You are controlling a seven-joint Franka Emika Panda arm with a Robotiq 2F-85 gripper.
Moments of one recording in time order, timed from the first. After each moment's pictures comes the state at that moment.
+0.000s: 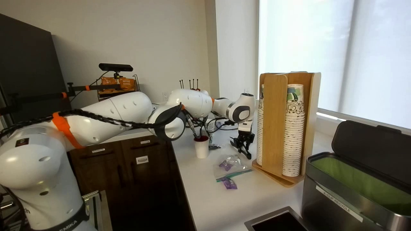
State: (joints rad) arm 0.06 1.33 0.00 -0.56 0.11 1.96 1.71
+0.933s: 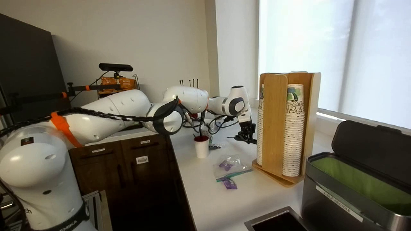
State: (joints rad) arm 0.14 1.30 -0.09 -0.55 -0.03 2.12 1.67
